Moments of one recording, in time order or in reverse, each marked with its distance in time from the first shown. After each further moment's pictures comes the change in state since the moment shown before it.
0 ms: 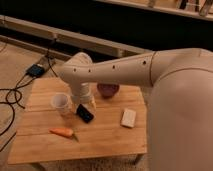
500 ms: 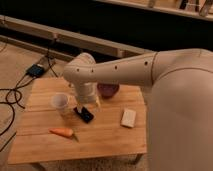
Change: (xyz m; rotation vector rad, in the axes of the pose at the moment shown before) arm -0.007 -0.036 0.009 0.063 0.008 0.019
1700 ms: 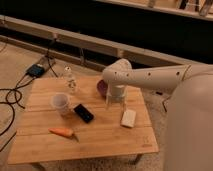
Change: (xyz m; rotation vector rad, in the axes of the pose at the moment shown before) arm -0.028 -0.140 0.065 -0.022 0.011 0.136
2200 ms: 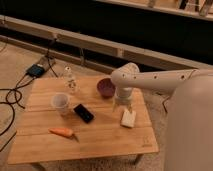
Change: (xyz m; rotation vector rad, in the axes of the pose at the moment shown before) arm -0.004 -0.027 0.031 -0.007 0.044 0.042
